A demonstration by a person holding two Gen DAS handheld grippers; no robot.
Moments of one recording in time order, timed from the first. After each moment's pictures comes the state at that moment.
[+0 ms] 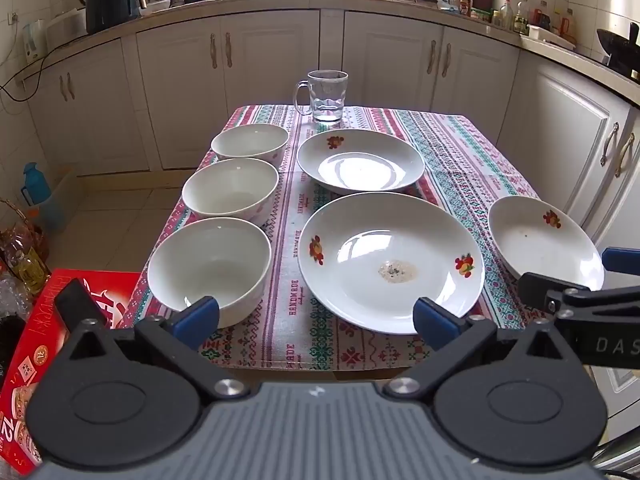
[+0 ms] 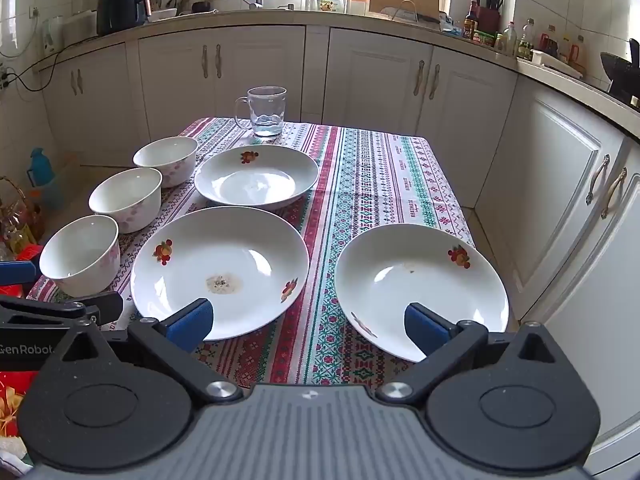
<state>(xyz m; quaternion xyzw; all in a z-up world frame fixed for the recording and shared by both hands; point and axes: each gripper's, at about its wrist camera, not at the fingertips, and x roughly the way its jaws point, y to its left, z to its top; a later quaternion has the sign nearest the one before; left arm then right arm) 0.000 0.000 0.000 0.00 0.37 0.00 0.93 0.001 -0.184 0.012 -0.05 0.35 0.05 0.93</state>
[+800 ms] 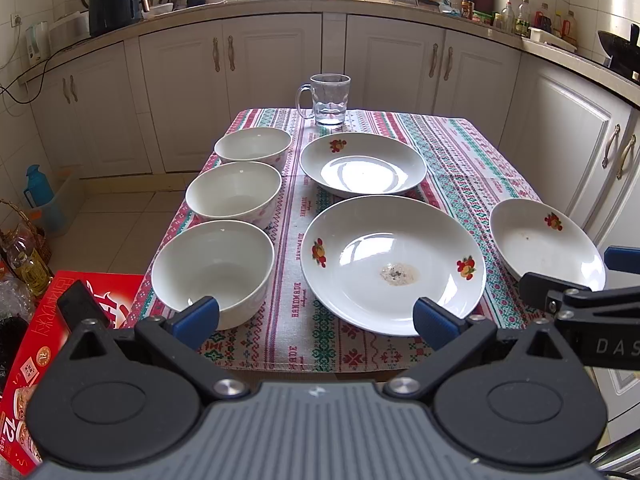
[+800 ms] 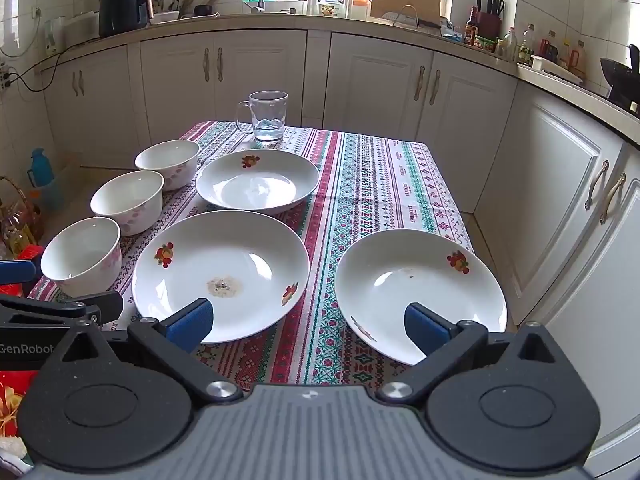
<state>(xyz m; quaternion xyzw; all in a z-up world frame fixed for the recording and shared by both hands) -0.002 0.000 0.002 0.00 0.36 0.00 0.93 -0.001 -0.182 0.015 -0.05 0.35 0.05 0.93</state>
